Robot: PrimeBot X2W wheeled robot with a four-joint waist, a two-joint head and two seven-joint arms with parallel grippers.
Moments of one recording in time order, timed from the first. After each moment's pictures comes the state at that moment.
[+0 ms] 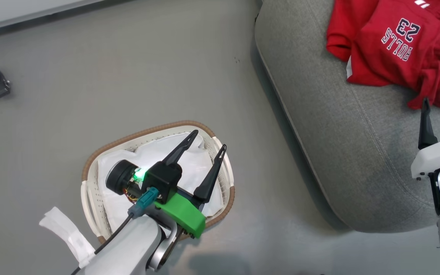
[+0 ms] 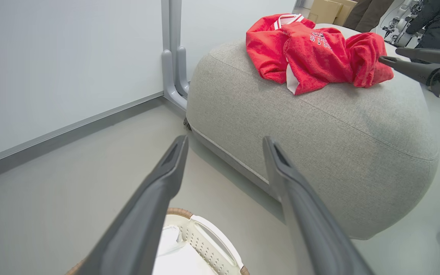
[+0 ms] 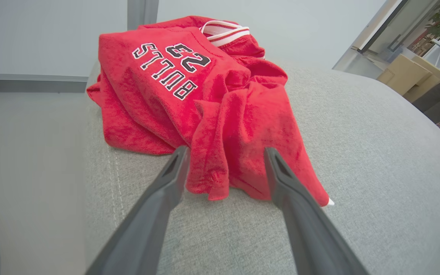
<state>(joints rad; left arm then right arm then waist) -0.50 0.29 -0.86 0.25 -0.52 0.06 -0.25 -0.48 -0.19 -0.29 0.55 -0.10 0.13 -0.26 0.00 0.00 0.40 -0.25</state>
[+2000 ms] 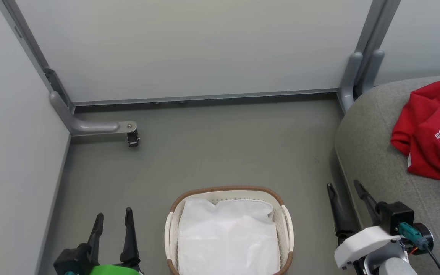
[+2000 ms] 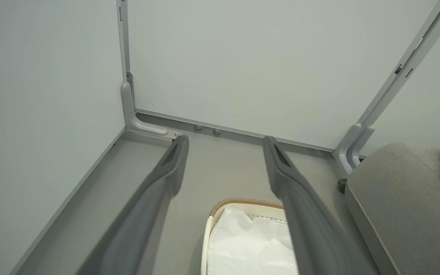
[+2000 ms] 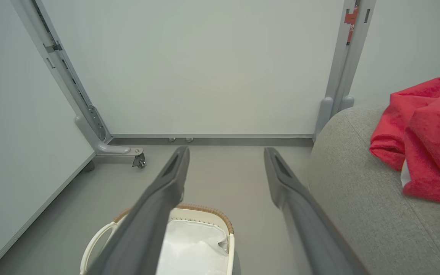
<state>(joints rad) 0.08 0.06 -0.14 0.20 -0.37 -0.01 -0.26 -0.09 -0.05 0.07 0.32 0.19 0.13 -0.26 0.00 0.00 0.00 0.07</state>
